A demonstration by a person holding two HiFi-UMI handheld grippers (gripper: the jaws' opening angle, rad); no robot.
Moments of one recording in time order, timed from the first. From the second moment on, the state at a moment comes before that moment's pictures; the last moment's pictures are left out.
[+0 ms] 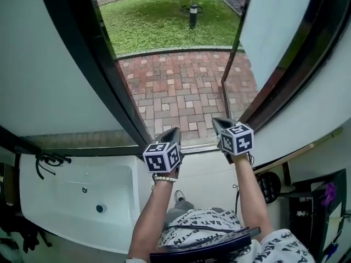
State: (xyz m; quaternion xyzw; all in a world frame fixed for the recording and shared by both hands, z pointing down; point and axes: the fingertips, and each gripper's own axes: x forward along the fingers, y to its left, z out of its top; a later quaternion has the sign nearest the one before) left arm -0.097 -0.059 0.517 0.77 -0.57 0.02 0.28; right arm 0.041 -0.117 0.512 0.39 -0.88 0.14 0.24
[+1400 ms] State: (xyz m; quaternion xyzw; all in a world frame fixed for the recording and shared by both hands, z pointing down) left arm 0.081 0.286 0.525 0.73 -0.63 0.05 0.26; right arm 0.196 0.242 0.531 0.33 -0.91 0.17 0.20
